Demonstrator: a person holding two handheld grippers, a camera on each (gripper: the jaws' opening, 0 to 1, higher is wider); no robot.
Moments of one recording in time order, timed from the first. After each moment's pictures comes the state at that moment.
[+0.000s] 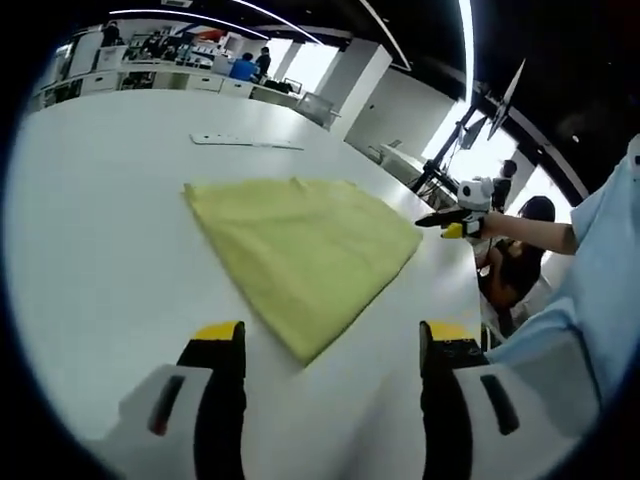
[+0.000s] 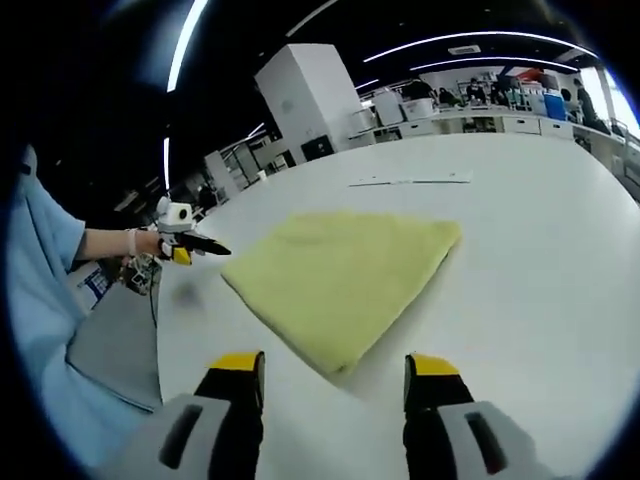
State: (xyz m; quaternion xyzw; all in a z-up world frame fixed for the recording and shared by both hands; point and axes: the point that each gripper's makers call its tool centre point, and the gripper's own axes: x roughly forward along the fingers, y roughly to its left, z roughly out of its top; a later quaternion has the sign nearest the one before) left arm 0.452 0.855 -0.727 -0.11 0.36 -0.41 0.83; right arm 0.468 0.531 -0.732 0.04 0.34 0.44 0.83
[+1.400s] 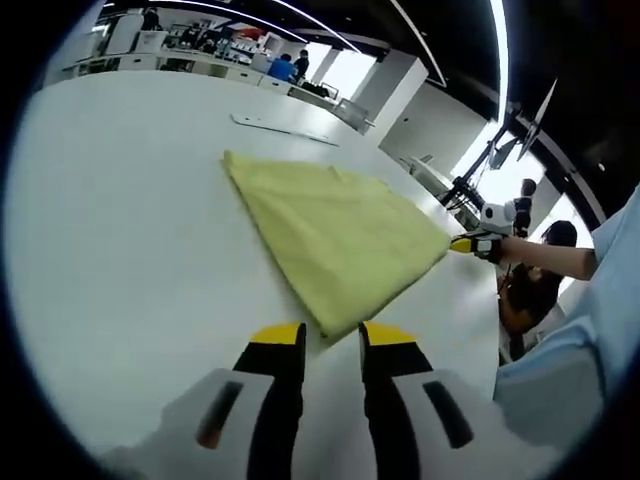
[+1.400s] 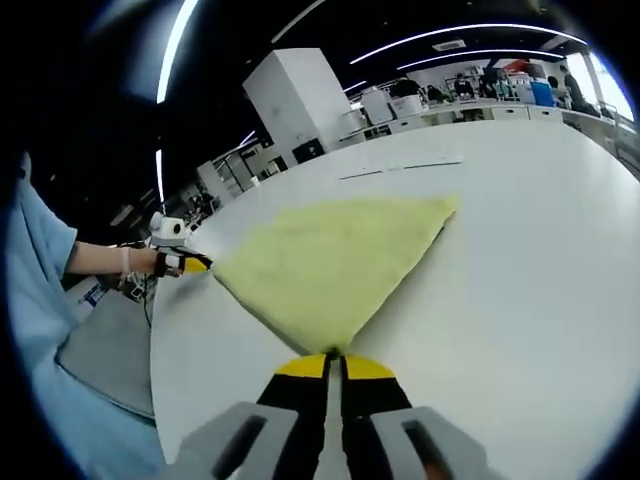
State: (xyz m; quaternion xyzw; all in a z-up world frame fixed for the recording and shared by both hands) left arm 0.454 0.864 -0.756 -0.14 0.36 -0.35 0.85; right arm 0.470 0.537 -0.756 0.07 0.35 0.43 0.83
